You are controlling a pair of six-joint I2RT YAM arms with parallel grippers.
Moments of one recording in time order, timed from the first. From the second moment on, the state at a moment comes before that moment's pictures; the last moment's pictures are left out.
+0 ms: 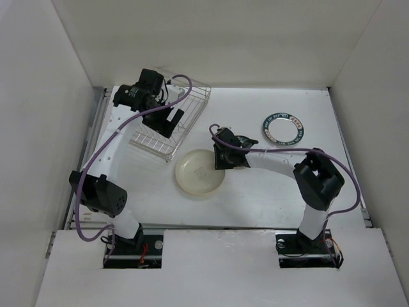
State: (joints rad) left arm -0.33 1.64 1.84 -1.27 0.03 0.28; right arm 0.78 1.80 1.20 -0.38 0.12 0.63
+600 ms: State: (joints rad) left arm -0.32 1.62 1.83 -1.24 -0.04 0.28; right arm 0.81 1.67 1.24 -0.45 0.22 0.64
